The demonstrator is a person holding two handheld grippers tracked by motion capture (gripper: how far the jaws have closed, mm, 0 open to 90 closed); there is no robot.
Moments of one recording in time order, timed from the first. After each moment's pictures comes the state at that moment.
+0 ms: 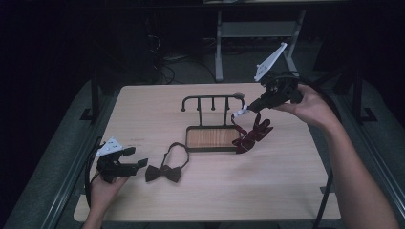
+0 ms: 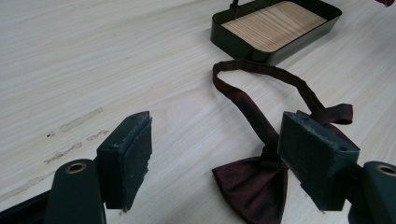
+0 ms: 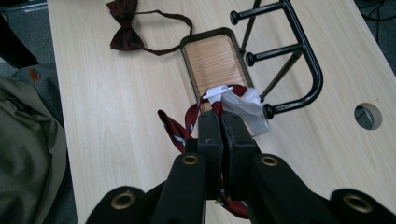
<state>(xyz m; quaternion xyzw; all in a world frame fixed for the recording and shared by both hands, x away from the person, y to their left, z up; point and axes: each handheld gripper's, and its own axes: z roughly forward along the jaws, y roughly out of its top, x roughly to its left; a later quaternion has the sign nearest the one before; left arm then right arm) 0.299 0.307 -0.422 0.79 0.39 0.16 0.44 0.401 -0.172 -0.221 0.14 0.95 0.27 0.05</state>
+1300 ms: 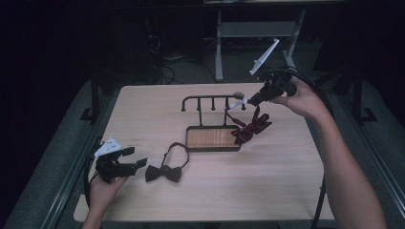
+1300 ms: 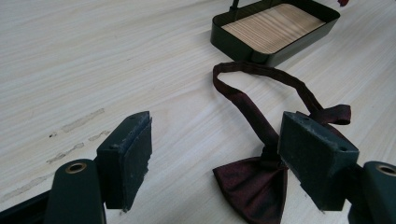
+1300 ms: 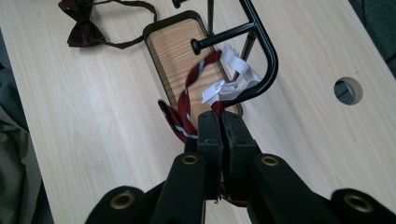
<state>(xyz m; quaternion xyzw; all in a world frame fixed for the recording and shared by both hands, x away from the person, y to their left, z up) 0.298 0.309 -0.421 0.79 0.39 0.16 0.44 0.437 -0.172 -0.236 0.21 0.95 0.23 0.05</state>
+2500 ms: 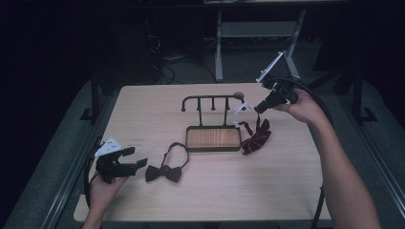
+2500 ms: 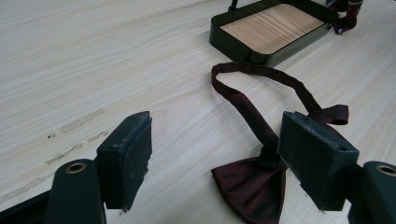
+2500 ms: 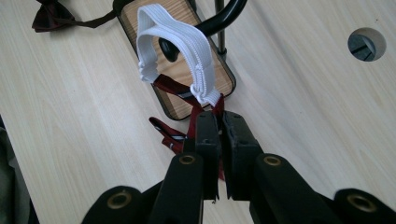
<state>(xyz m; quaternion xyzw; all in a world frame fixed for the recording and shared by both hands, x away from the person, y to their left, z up) 0.298 0.308 -0.421 0.79 0.39 0.16 0.44 0.456 -0.197 -0.283 0.26 0.94 0.22 0.02</state>
